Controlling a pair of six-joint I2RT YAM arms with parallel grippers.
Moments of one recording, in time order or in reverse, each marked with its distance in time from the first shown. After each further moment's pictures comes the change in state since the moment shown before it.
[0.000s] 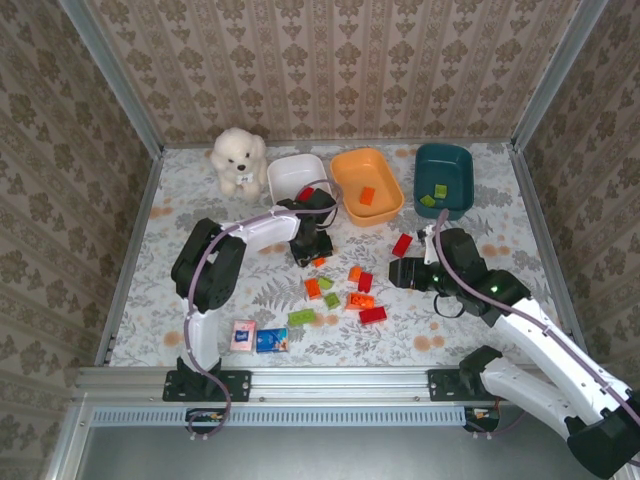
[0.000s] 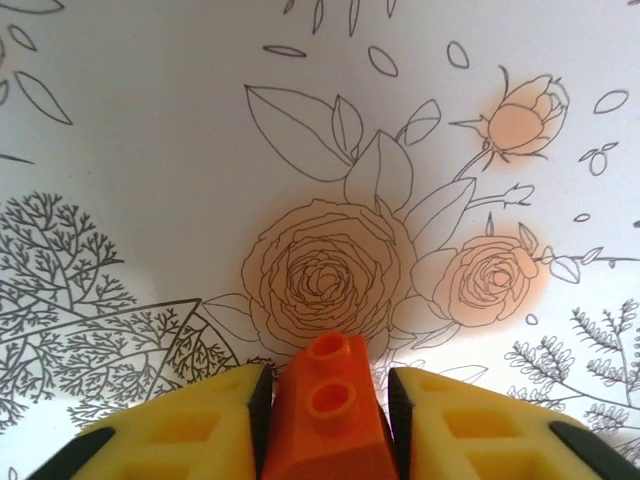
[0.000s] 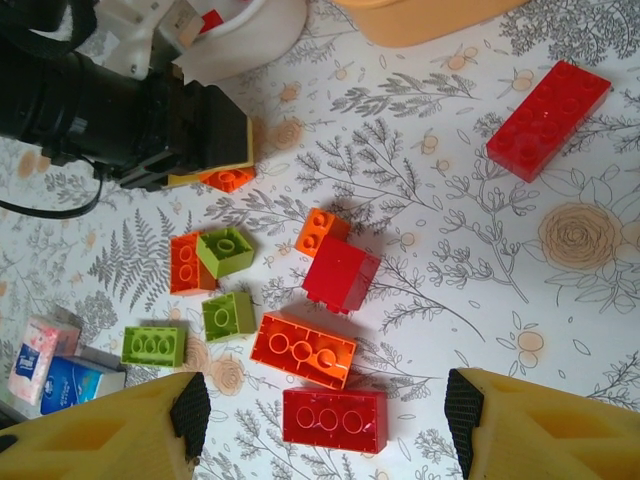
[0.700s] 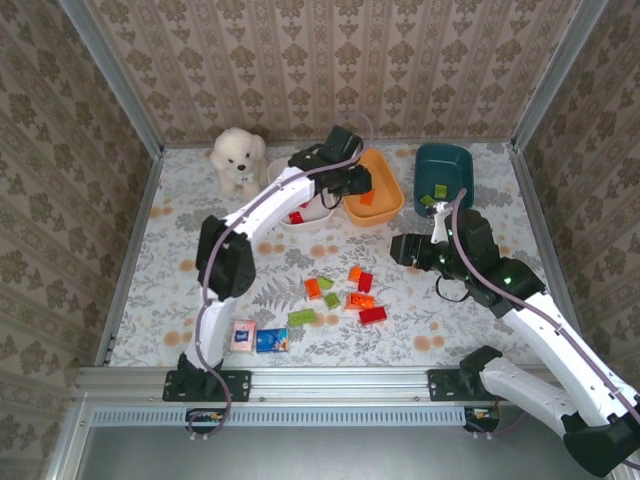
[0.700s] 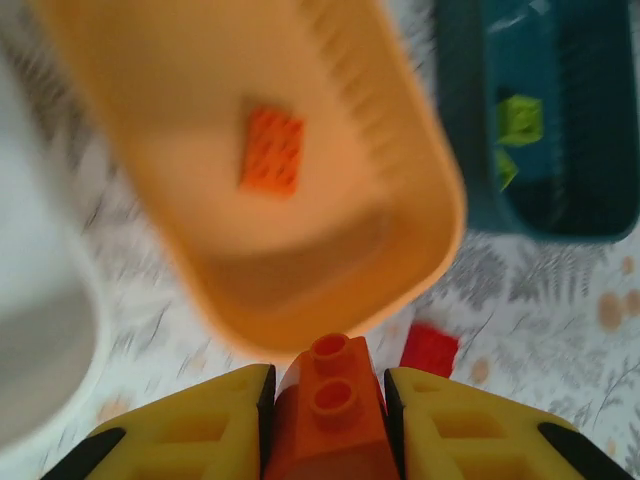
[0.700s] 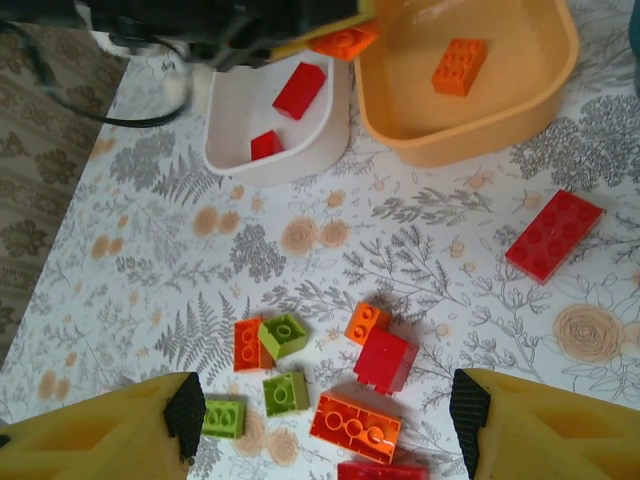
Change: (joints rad) left arm -0.018 0.231 0.741 -0.026 0.040 0.313; right arm -0.039 0.019 0.175 0.007 0.019 0.021
